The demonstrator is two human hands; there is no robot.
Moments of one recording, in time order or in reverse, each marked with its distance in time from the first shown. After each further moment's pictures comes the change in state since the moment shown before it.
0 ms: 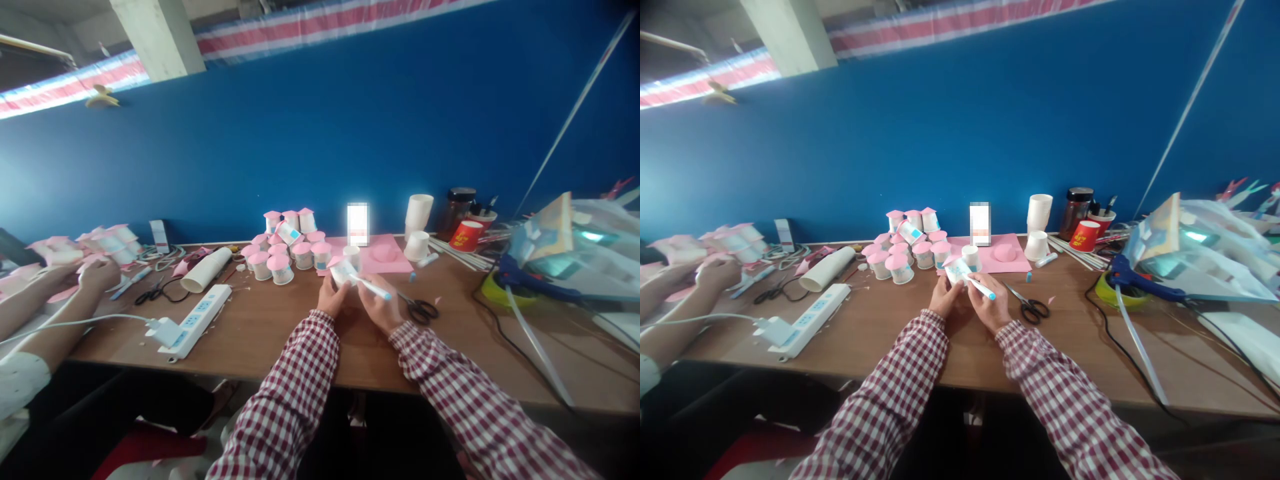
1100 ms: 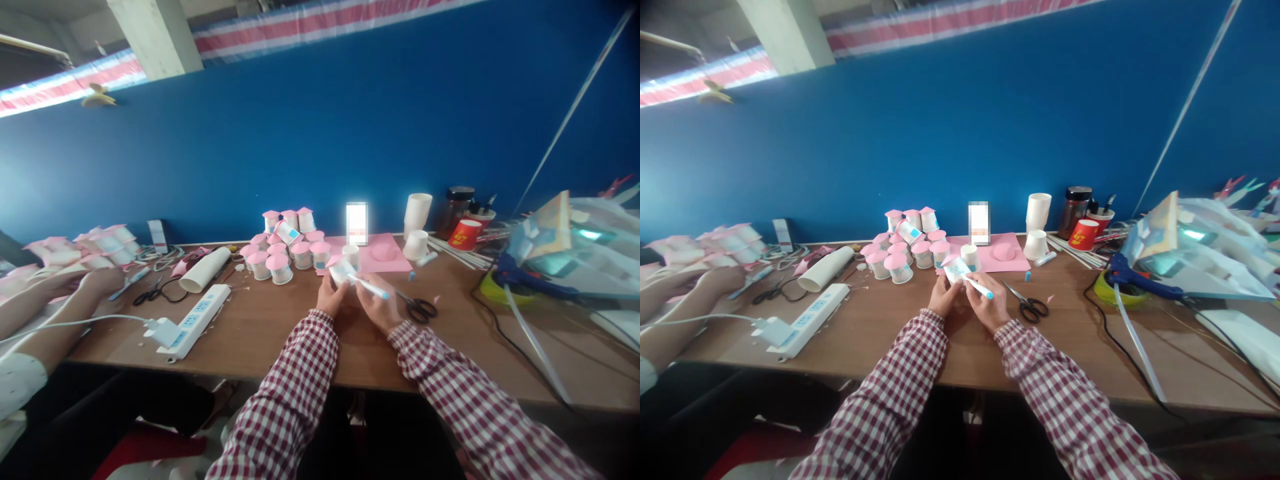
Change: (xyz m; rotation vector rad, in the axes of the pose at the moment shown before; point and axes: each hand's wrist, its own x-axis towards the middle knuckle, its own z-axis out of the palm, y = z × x) left_hand 0.002 -0.004 0.000 0.014 -0.008 0.016; right_hand 0.000 -0.001 0.000 -0.039 -0.011 -0.023
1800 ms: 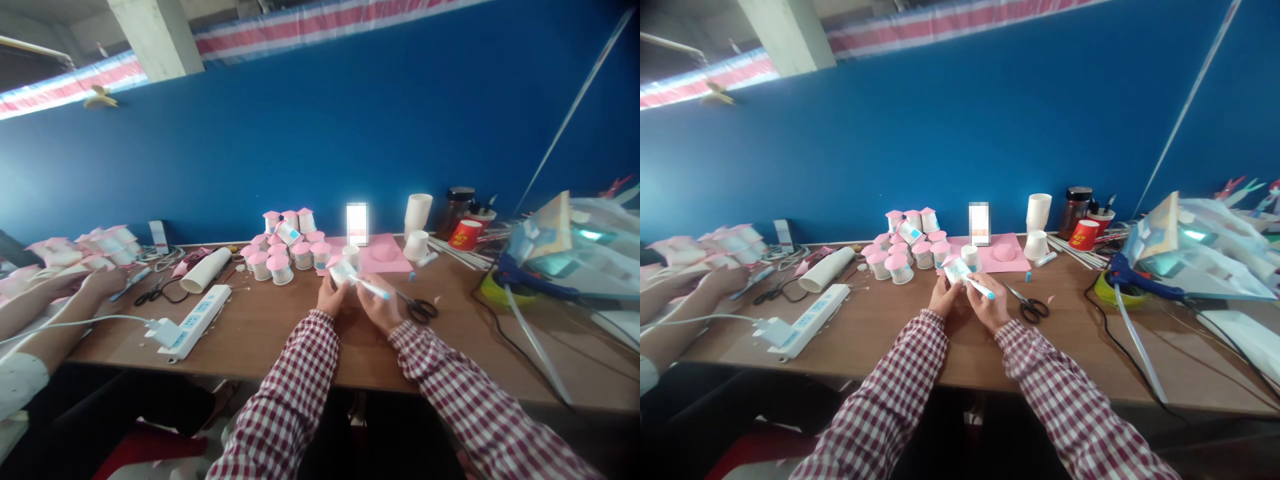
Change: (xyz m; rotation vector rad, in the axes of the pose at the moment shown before) left_hand 0.000 -0.004 0.001 -0.026 0.000 -0.009; right_hand -0.001 0.001 0.001 0.017 0.014 0.006
